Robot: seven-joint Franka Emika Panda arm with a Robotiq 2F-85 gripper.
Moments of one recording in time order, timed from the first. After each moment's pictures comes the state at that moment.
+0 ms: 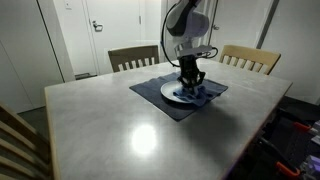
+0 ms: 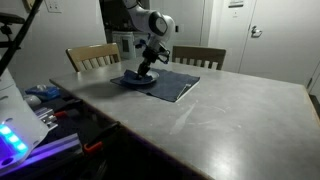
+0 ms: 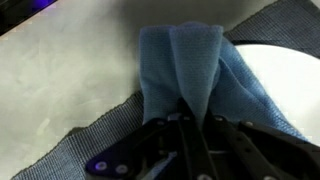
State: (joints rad) arm 0.08 0.69 -0.04 -1.82 0.22 1.89 0.47
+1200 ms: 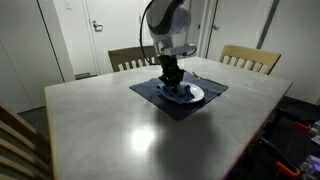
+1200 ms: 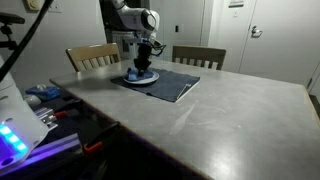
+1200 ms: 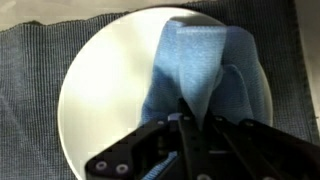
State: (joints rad) arm 0.17 0.74 0.02 -1.67 0.03 1.95 0.22
